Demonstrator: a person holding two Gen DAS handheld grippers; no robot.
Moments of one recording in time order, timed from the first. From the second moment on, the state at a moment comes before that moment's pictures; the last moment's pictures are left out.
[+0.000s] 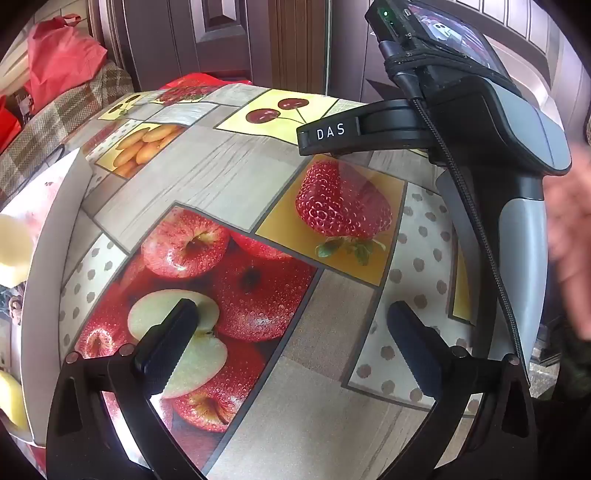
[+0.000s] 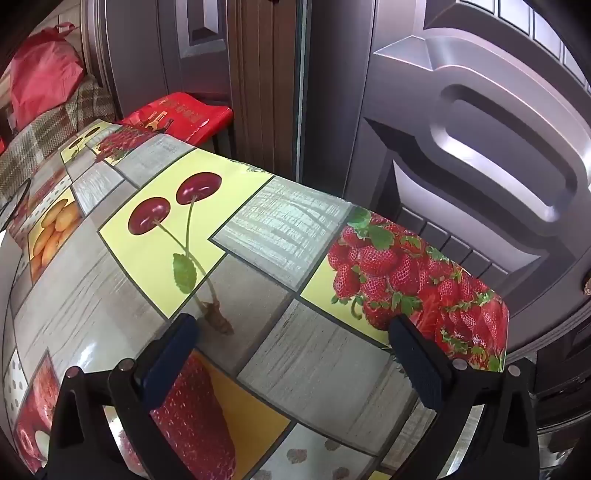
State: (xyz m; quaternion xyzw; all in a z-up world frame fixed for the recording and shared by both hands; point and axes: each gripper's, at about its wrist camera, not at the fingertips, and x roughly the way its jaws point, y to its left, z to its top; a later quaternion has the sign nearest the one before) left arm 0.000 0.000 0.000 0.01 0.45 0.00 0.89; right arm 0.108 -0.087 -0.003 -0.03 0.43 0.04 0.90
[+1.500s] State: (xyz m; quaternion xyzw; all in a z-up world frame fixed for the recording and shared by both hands) left arm 0.000 0.000 0.000 0.01 0.45 0.00 0.89; right arm 0.108 -0.088 -0.003 -0.03 0.43 0.04 0.90
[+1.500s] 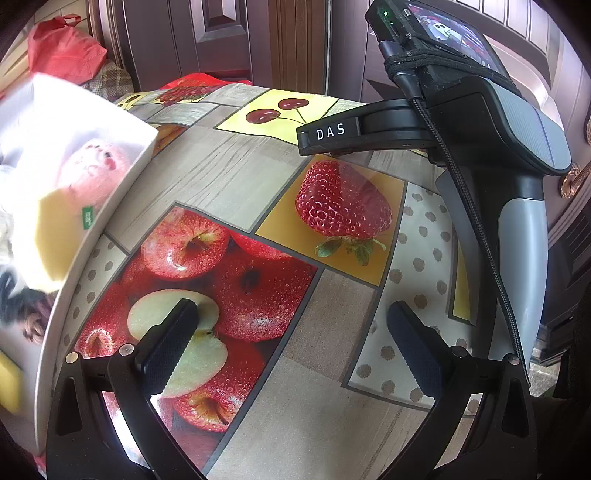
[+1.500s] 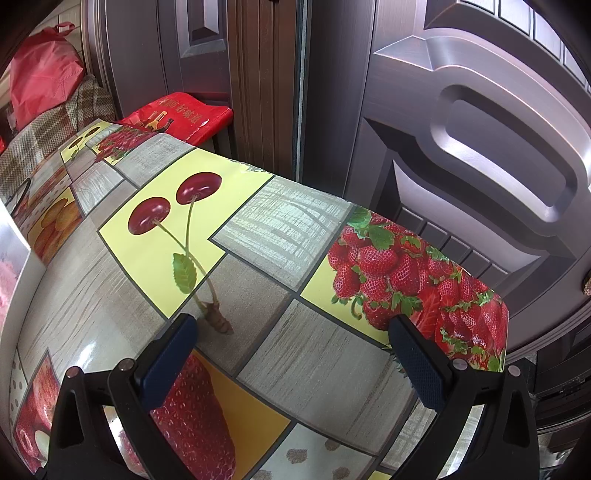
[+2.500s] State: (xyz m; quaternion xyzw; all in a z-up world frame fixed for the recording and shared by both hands) left arm 0.001 0.002 -0.001 0.01 0.45 0.00 0.89; right arm 0.106 -0.087 -0.003 -0.03 0.43 0.04 0.90
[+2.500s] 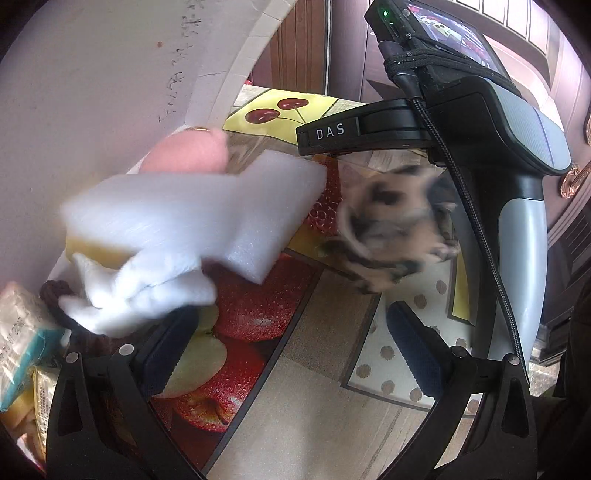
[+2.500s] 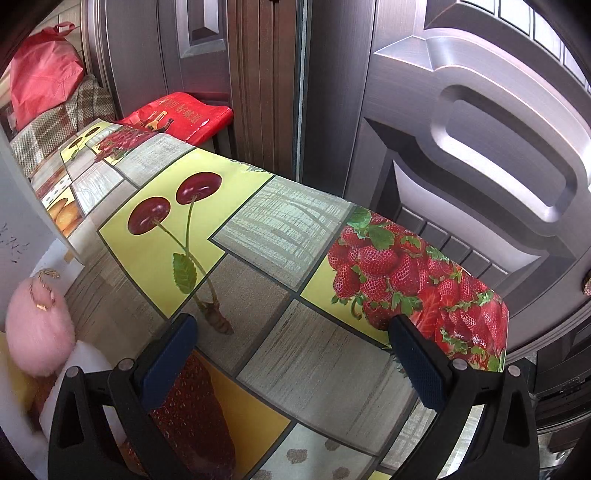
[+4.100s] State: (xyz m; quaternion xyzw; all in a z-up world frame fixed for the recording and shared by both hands) left arm 0.000 0.002 -0.001 0.01 0.45 0.00 0.89; right arm 0.107 -0.087 -0.002 -0.03 0.43 0.04 0.90
